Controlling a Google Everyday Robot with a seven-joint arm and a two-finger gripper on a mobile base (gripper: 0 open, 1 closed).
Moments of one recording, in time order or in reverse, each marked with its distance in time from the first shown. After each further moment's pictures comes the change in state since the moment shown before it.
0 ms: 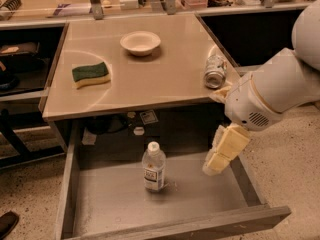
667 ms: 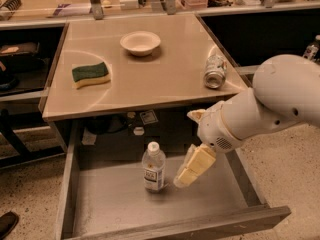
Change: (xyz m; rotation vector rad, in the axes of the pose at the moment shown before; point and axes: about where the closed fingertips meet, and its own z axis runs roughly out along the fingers) arm -0.007 0.009 0.080 -0.027 -0.122 0.032
